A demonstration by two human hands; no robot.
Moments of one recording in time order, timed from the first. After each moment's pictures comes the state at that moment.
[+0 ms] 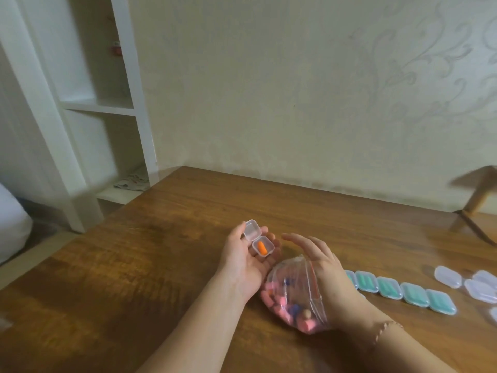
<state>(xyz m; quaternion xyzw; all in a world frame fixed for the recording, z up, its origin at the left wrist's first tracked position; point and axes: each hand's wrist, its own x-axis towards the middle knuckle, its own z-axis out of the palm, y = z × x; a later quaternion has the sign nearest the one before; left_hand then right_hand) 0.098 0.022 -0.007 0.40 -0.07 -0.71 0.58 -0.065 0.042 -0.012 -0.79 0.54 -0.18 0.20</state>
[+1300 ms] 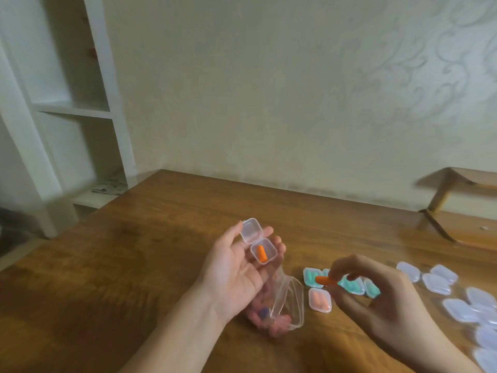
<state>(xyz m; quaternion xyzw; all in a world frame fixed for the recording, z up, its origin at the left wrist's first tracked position) 0.071 0.065 0.029 0.31 -0.11 -0.77 0.54 -0.151 0.102 0.026 -0.79 0.48 -0.38 0.08</state>
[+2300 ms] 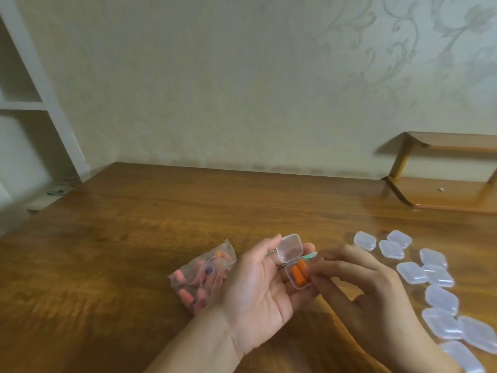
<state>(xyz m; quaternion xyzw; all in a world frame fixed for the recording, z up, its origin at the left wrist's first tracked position) -0.028 0.081 0.009 0.27 -0.20 -0.86 0.38 -0.200 0.105 -0.011 -0.76 0.46 -0.46 0.04</state>
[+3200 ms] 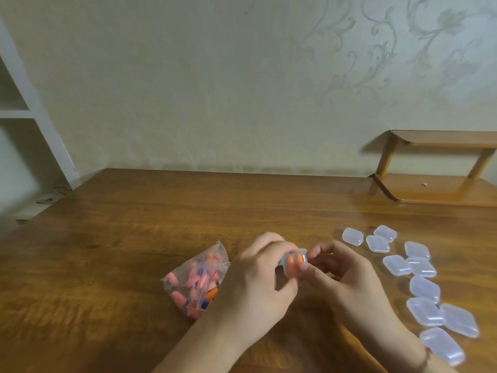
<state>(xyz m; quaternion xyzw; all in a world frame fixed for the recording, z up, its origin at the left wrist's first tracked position) -0.026 0.084 -0.007 0.39 -0.83 -0.10 0.39 -0.188 0.110 -0.006 -0.55 0.54 -0.53 0.36</state>
